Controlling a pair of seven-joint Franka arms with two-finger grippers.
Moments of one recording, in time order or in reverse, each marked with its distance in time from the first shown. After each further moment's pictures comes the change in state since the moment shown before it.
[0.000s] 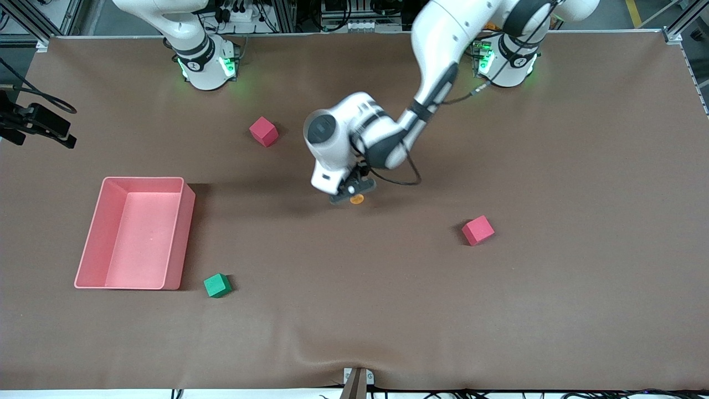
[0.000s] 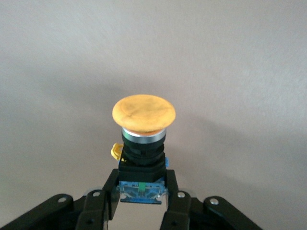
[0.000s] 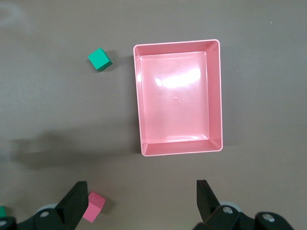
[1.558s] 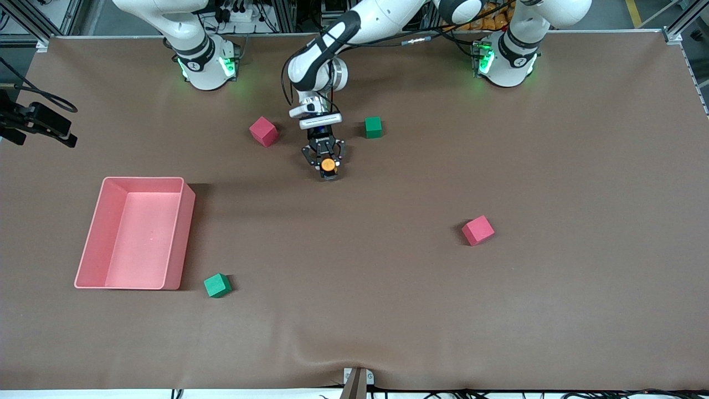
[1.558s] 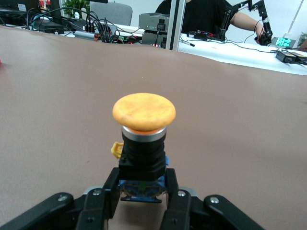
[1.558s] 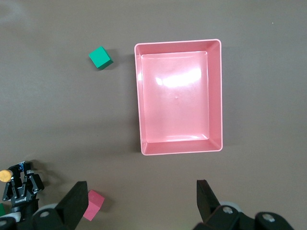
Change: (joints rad) left arm -0.374 0.202 0.008 -0.144 1.183 -0.092 -1.128; right arm 0.003 0.000 -0.002 0.001 0.000 -0.004 -0.009
